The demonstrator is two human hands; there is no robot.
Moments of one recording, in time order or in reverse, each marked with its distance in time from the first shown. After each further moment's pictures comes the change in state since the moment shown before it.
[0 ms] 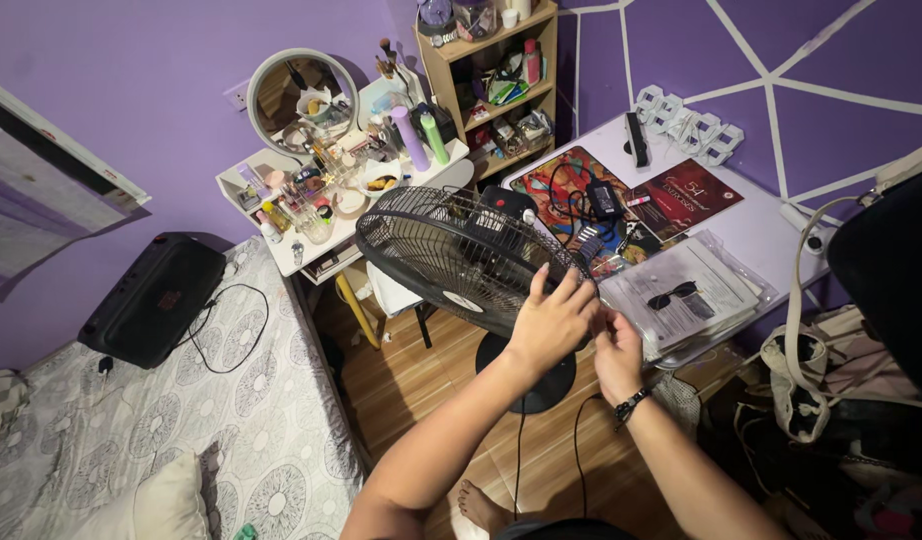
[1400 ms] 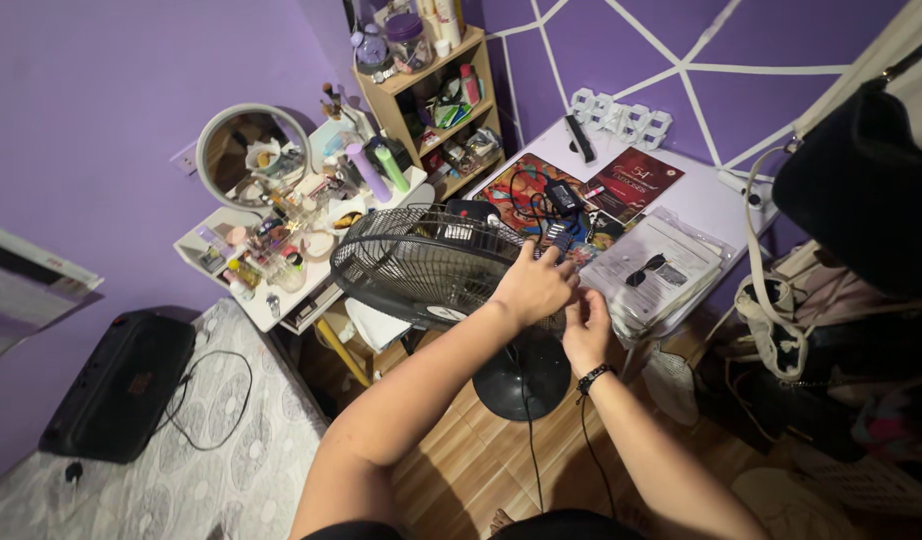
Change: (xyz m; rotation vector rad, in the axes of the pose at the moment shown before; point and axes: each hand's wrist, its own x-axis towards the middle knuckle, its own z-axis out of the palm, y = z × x) left_hand 0.031 -0.058 0.002 0.005 -0.260 0.425; right_hand 0.002 0.034 0.052 -0.198 0.321 -0.346
